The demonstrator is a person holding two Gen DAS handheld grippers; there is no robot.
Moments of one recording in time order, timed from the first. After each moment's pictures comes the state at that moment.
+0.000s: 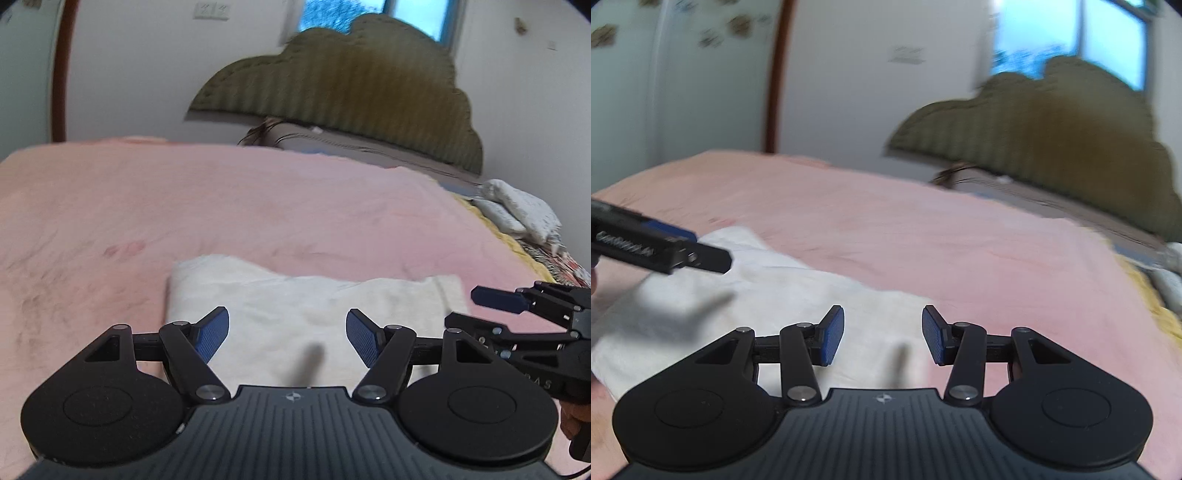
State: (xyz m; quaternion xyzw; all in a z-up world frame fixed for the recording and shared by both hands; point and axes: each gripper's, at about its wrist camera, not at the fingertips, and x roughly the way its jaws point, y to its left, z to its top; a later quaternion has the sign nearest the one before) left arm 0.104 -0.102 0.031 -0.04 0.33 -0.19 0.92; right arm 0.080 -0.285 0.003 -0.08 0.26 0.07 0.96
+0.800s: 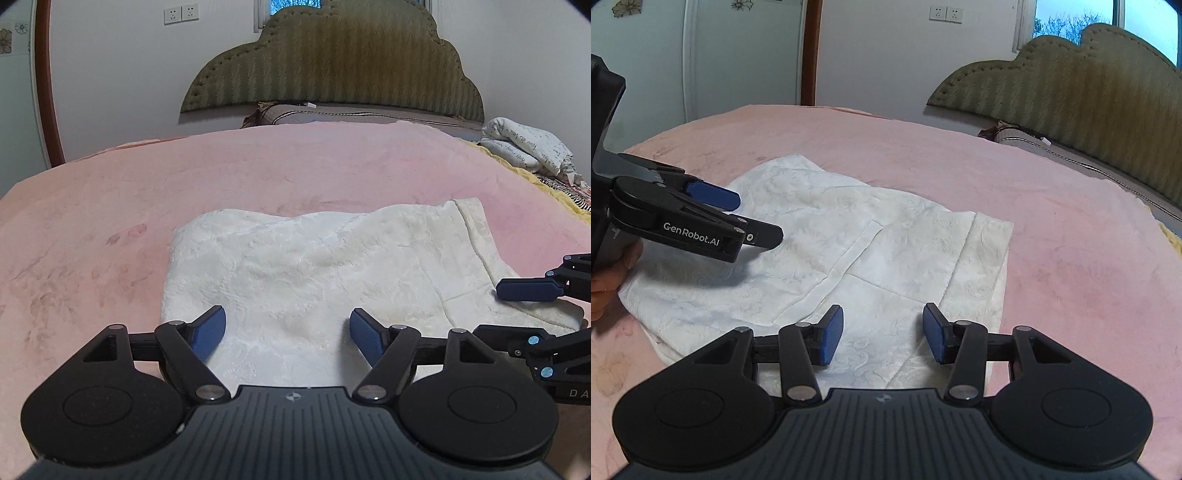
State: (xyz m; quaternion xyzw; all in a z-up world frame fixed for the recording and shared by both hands) left arm 0.080 -0.121 0.001 0.07 0.32 -0.18 0.93; right arm 0.040 -0.265 -0.036 -0.08 0.30 0.09 0.95
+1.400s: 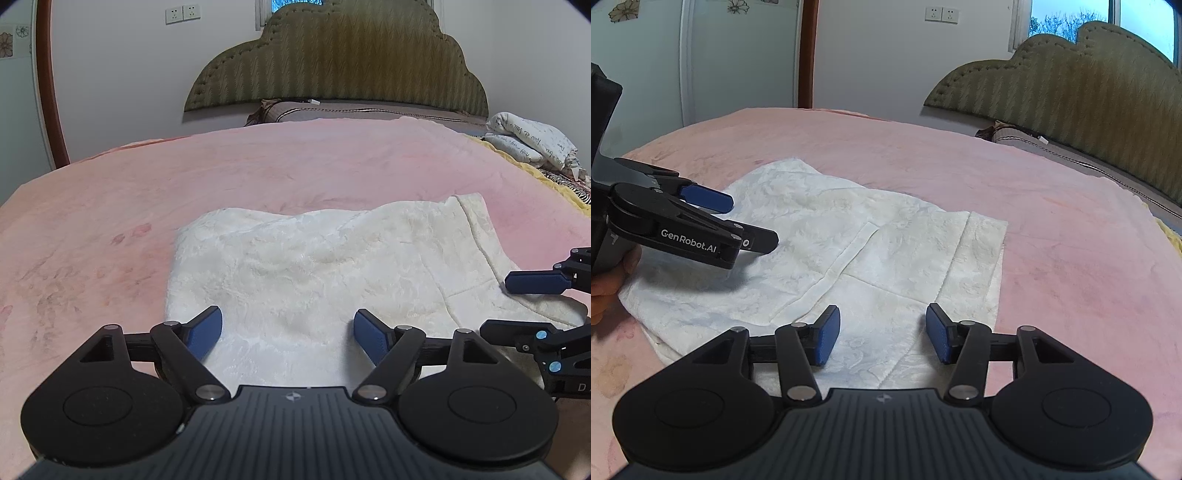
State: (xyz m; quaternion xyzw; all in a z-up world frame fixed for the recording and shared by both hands) left arm 0.080 -0.123 0.005 0.08 0.32 -0.18 0.93; right arm 0.041 -0.267 -0.034 -0.07 0.30 0.09 0.95
